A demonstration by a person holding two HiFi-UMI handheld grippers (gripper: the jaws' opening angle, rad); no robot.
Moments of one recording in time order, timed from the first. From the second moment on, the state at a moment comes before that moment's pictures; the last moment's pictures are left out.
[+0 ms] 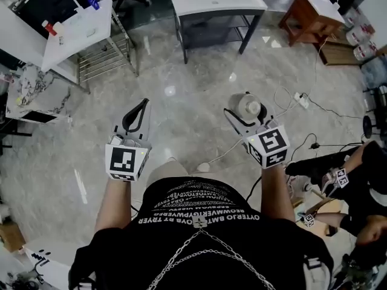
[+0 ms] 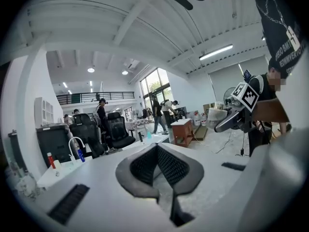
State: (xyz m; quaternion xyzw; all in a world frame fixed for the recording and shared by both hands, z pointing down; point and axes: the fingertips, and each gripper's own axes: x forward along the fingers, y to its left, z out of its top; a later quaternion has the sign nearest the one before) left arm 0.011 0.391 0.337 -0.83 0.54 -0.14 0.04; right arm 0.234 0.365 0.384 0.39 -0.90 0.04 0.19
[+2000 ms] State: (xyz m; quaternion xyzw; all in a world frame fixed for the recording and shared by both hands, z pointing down) left arm -0.207 0.088 0.359 -0.86 0.49 -0.12 0.05; right arm 0.018 0.101 0.356 0.46 -0.86 0.04 0.20
